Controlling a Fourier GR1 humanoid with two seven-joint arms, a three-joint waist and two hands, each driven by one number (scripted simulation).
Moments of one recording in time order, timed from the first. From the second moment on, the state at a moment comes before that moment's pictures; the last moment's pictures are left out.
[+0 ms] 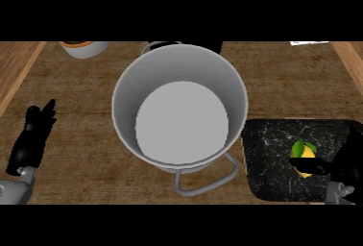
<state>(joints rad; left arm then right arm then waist) -0.12 0.57 -0.20 -1.37 0.16 0.35 0.33 -0.01 -0.22 0.05 -1.85 0.95 -0.03 1.23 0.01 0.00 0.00</state>
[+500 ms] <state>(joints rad) -0.12 0.58 -0.17 -1.40 0.16 0.32 0.34 -0.01 -0.10 -0.03 -1.86 1.02 0.09 1.23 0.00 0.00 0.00</state>
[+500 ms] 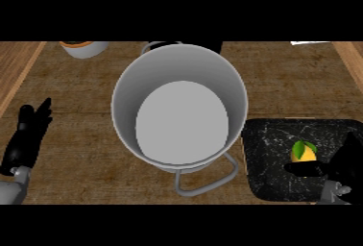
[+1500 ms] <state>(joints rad) -0.11 0.53 -0.13 -1.40 0.09 0.30 0.36 -0.09 -0.01 -0.24 -1.70 1.10 0.17 1.13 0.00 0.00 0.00</state>
